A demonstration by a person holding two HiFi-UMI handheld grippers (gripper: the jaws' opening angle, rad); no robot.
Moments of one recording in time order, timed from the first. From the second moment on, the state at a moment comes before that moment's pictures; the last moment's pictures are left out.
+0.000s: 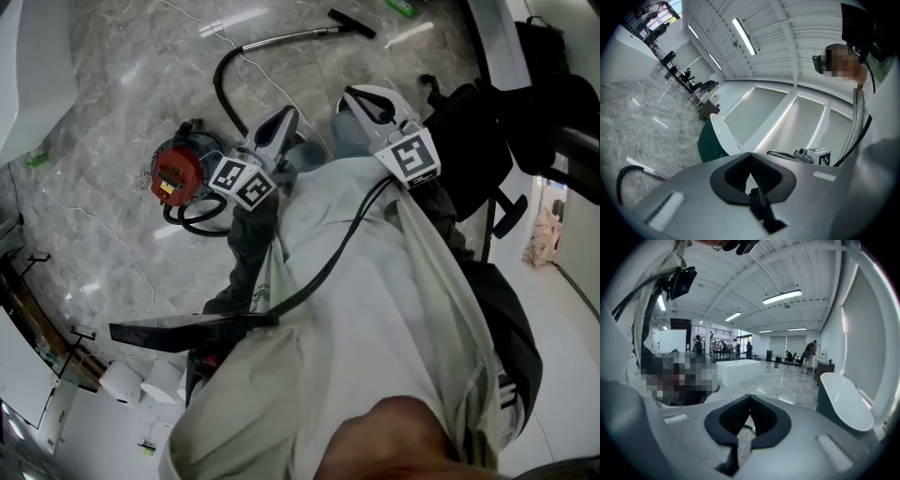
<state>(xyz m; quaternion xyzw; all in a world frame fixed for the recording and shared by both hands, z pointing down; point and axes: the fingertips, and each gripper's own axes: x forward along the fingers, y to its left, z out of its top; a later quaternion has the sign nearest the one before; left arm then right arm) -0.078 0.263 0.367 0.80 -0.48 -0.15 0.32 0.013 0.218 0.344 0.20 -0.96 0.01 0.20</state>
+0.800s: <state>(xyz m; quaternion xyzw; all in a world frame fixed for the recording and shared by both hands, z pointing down) -0.074 -0.007 0.467 0.72 -0.58 -0.09 0.35 0.082 -0.074 0.532 0.27 -0.90 0.24 0.22</state>
